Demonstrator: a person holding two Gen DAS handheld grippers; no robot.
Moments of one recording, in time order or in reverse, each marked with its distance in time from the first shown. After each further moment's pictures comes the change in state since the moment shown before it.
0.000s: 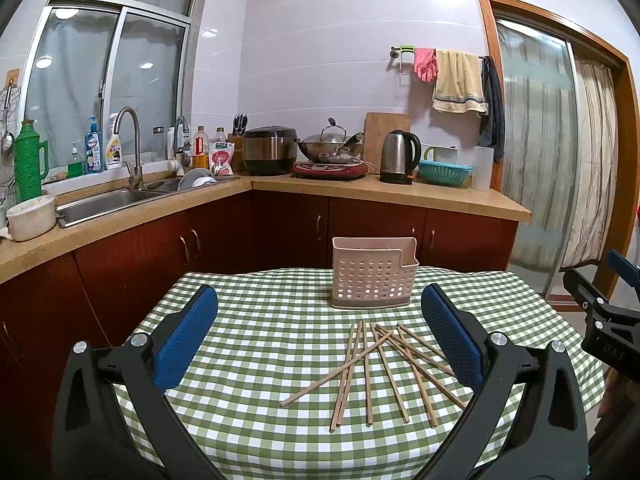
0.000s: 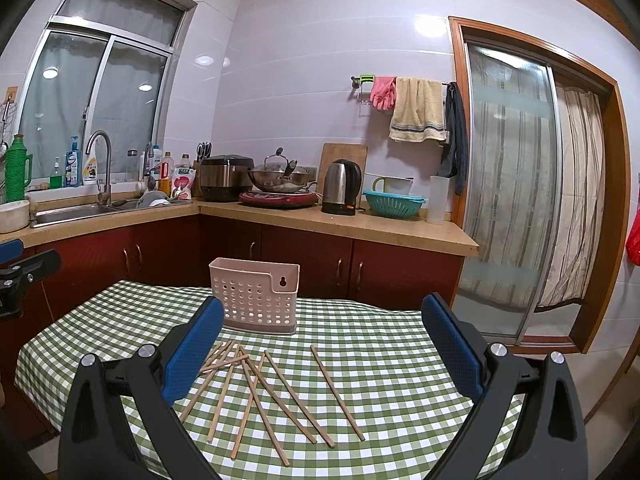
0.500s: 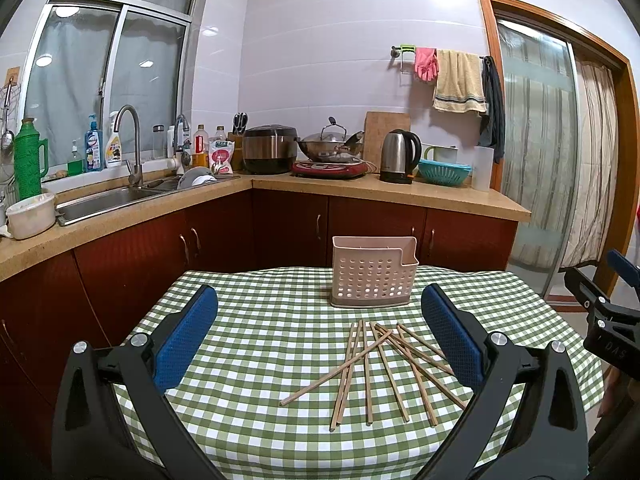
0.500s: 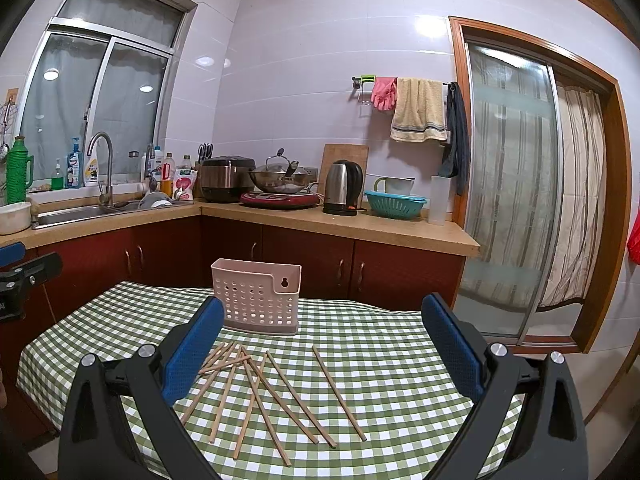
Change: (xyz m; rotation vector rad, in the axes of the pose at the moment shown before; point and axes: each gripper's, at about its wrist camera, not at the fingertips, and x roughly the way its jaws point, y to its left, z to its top) left arm 0.001 -0.001 -0.002 -0.001 0.003 -0.003; right arm 0.000 0.003 -0.003 0.002 -0.001 0.001
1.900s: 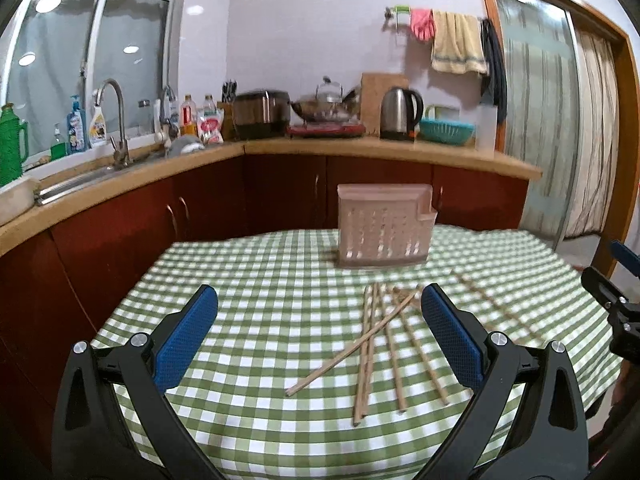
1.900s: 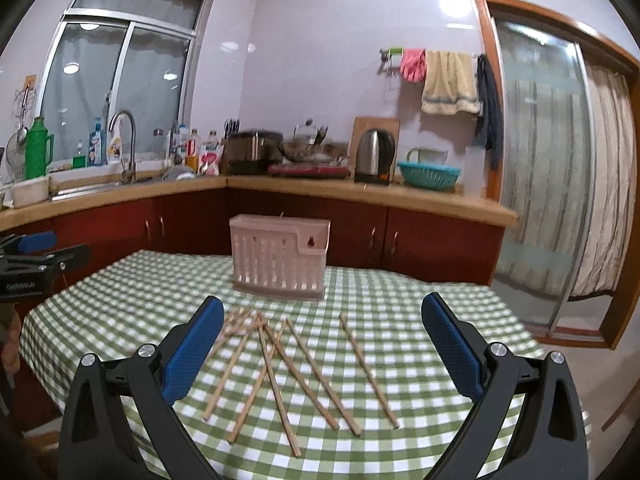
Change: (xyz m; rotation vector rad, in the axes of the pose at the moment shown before) left arm 0.082 0.011 -0.056 0.050 0.120 -0.017; right arm 0.058 0.009 -0.064 -0.003 0.071 0.124
